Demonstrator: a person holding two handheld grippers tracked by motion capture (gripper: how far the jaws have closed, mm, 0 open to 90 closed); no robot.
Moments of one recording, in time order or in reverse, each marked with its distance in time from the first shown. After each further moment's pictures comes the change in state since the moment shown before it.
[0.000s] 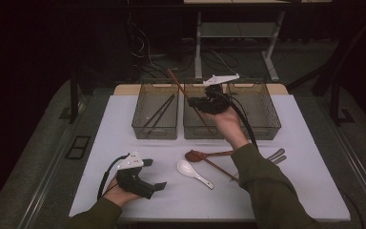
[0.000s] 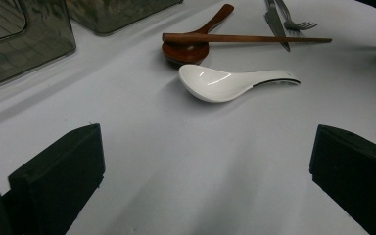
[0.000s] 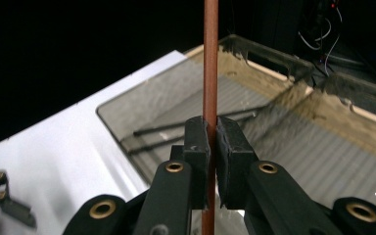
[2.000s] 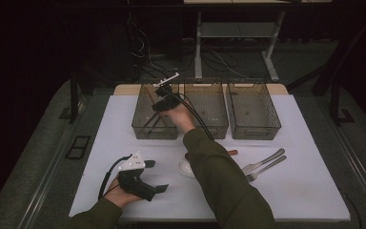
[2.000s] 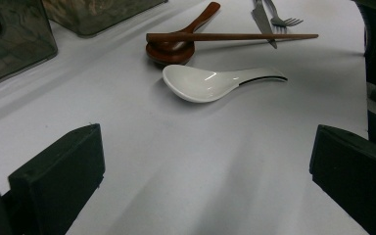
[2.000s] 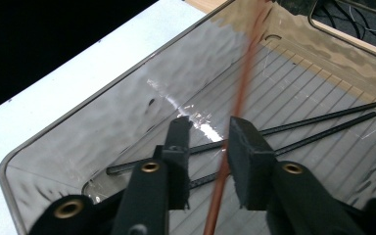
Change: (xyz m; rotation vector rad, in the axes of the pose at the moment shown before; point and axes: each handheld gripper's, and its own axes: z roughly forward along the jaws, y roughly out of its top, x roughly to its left) left arm -0.004 0.001 0.002 0.007 -0.036 0.028; right arm 0.024 0.018 0.164 0.257 -0.044 0.026
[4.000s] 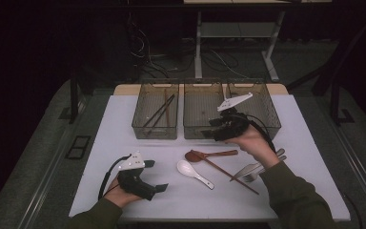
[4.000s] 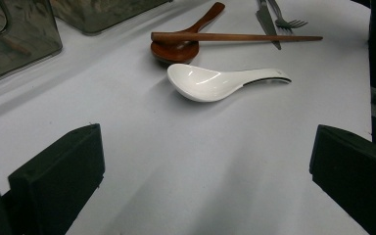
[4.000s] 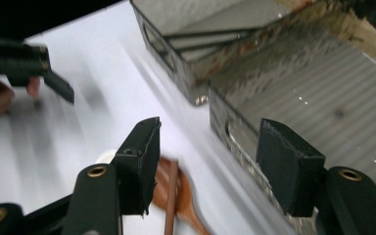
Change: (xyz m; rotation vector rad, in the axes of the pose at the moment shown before) left arm 0.001 -0.001 0.000 -0.002 0.010 -0.022; right arm -0.034 -0.127 -0.186 -0.032 0.109 -0.148
